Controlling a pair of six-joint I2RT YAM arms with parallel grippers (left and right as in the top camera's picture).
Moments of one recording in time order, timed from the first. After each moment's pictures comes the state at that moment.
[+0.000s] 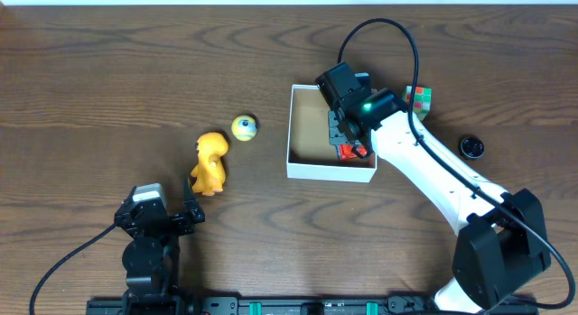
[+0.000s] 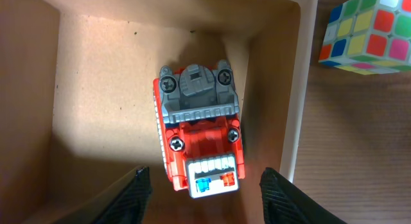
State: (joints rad) left arm 0.01 0.01 0.11 -0.34 -0.14 -0.09; right arm 0.55 1.78 1.40 -0.88 0.28 0.49
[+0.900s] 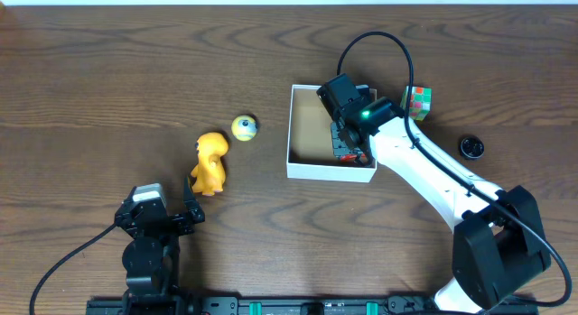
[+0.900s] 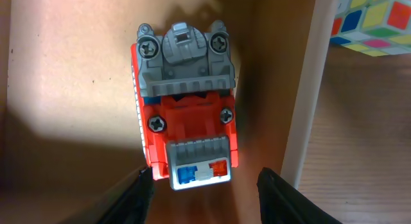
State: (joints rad) left arm 0.01 0.01 0.11 -0.34 -0.14 -0.09; right arm 0.55 1.78 1.32 -0.86 0.28 0.45
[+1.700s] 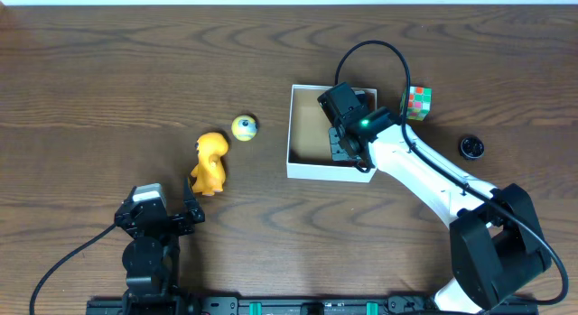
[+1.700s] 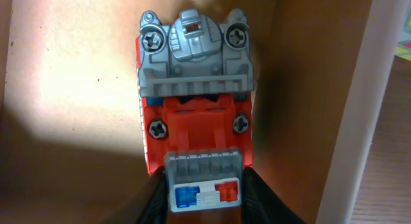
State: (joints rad) left arm 0.01 0.01 0.11 -0.34 -0.14 -0.09; right arm 0.55 1.78 1.23 -0.74 0.25 0.43
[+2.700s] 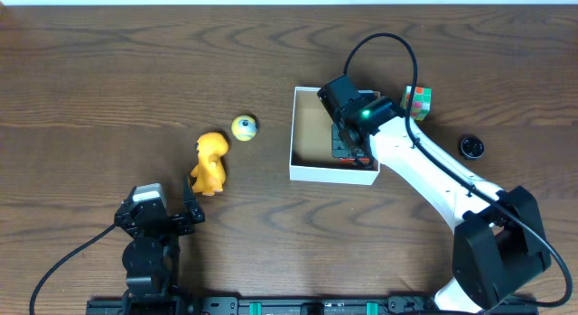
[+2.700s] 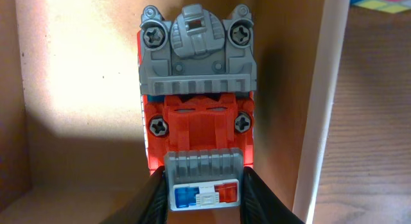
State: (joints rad) left arm 0.01 0.01 0.11 -0.34 -0.14 -0.09; right arm 0.55 1.78 1.33 -0.93 0.24 0.58
